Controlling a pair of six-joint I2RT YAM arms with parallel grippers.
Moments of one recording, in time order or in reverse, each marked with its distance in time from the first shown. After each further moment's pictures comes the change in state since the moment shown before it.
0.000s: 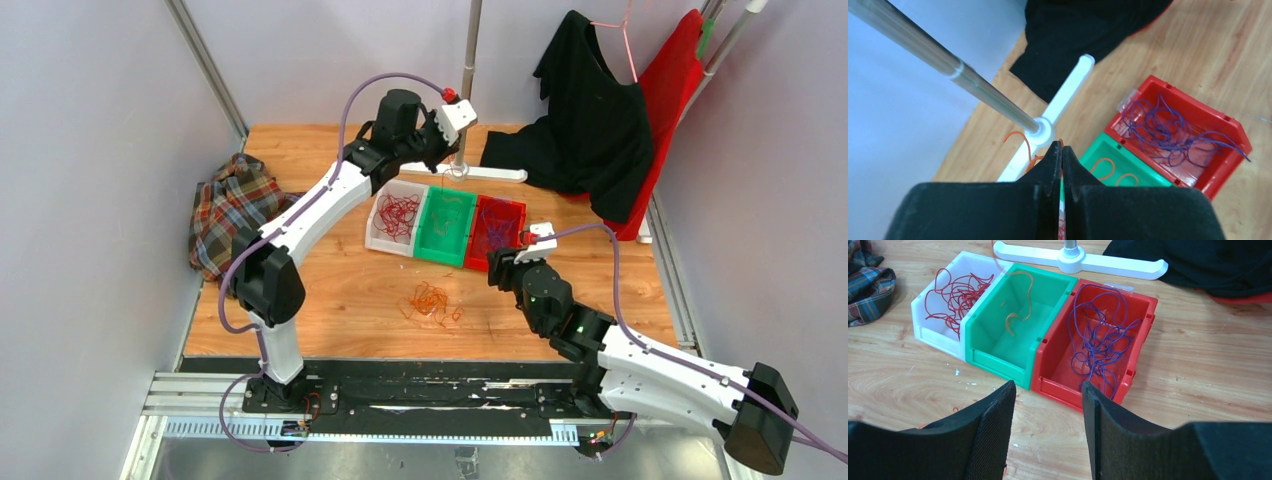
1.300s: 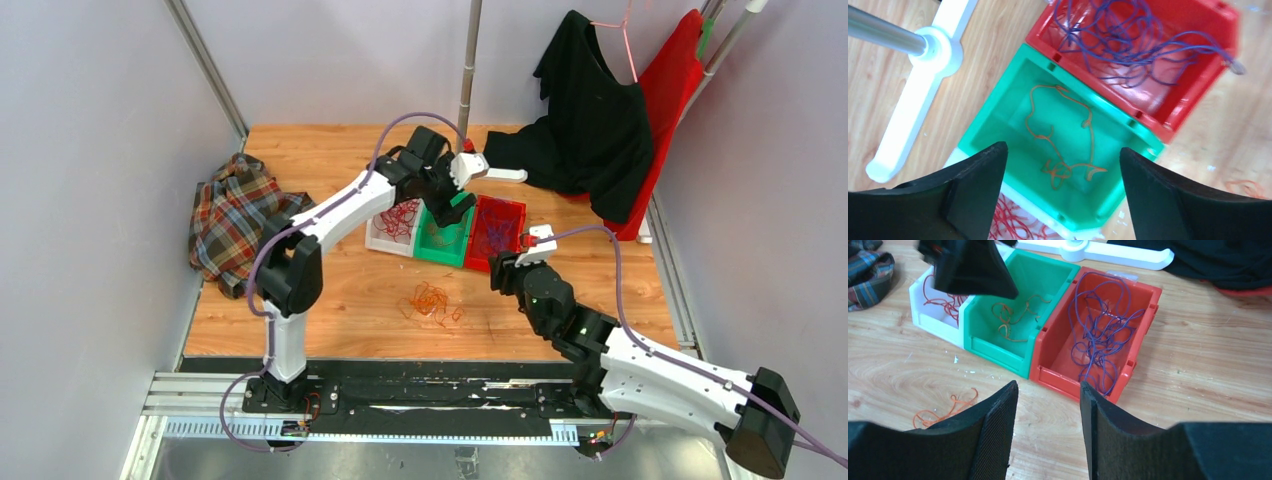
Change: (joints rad) left arm -0.054 0.150 -0.053 -0.220 -0.051 0.037; right arm -0.012 -0.039 -0.011 -0.054 -0.029 0.009
